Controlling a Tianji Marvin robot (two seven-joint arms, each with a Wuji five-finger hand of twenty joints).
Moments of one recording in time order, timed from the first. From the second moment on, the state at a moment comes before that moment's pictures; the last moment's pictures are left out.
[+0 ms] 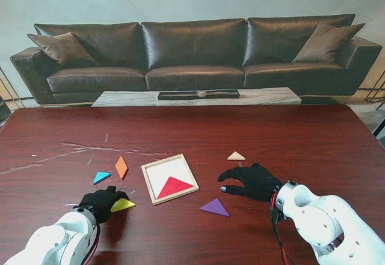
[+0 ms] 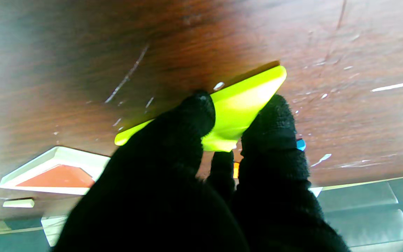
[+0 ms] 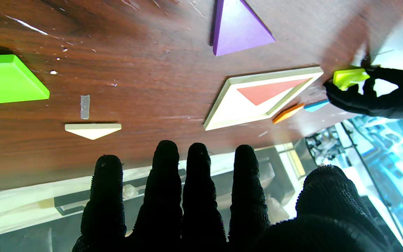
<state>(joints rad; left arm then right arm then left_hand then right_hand) 1.78 -1.01 -1.28 -1.75 1.20 0.18 -0.35 -1.63 -1.02 1.34 -1.71 -0.79 -0.28 0.33 1.11 -0.39 0.51 -0.03 0.30 0.05 0.33 0.28 0.22 0.14 0.33 0.45 0.40 0.14 0.70 0.76 0.51 -0.03 0.95 0.36 0.61 0.05 -0.04 -0.12 0.29 -0.12 0.60 0.32 0.44 0.02 0.45 0.27 0.50 0.00 0.20 0.23 0.04 0.24 0.92 0.22</state>
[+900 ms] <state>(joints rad) 1.74 -1.01 -1.24 -1.71 1.22 0.19 -0.29 -1.63 -1.02 1.35 -1.71 -0.79 -0.27 0.33 0.90 -0.46 0.71 -0.03 0.27 0.06 0.37 1.03 0.36 0.20 0.38 0.54 0.57 0.16 0.81 0.82 0.73 -0.07 1.32 0.78 0.61 0.06 -0.04 -0.12 0.29 -0.12 0.60 0.32 0.44 0.02 0.45 0.27 0.50 0.00 0.20 0.23 0.04 0.25 0.92 0.22</state>
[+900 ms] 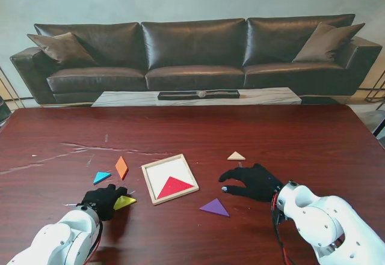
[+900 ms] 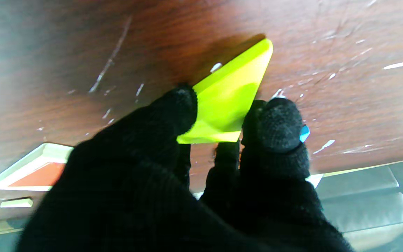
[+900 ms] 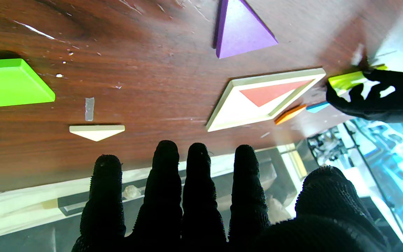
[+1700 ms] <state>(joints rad) 1.72 -1.01 -1.21 -1.69 1.19 0.22 -0.25 -1.64 -1.02 1.36 -1.71 -0.79 -0.27 0.34 0.90 -0.37 0.63 -0.03 0.21 0.13 0.50 0.48 0.51 0.30 0.26 0.95 0.69 0.04 1.11 0.98 0.75 -0.01 1.42 0.78 0.61 0.06 -0.04 -0.12 0.29 -0.13 0.59 0.32 0.44 0.02 0.45 0.27 0.50 0.00 0.20 0.23 0.04 0.25 0.92 0.22</state>
